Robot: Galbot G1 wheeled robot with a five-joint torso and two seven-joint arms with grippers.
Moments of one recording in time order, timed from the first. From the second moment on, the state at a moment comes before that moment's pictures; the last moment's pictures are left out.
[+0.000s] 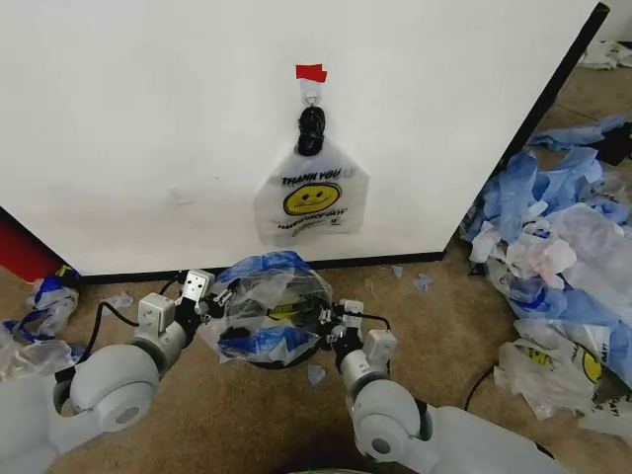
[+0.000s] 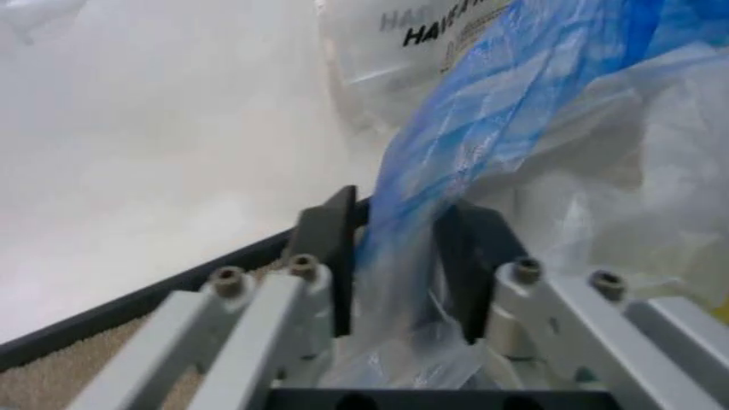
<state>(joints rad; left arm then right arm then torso) 0.70 -0.25 0.38 -2.21 -1.09 0.06 -0.58 -0.76 0.97 -0.57 2.06 0.99 0.09 0.87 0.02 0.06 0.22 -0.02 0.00</state>
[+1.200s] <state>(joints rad) 0.69 -0.24 0.37 -2.14 -1.08 0.04 -0.57 -0.79 0.91 -0.60 2.12 0.98 0.19 0.69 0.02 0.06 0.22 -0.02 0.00</state>
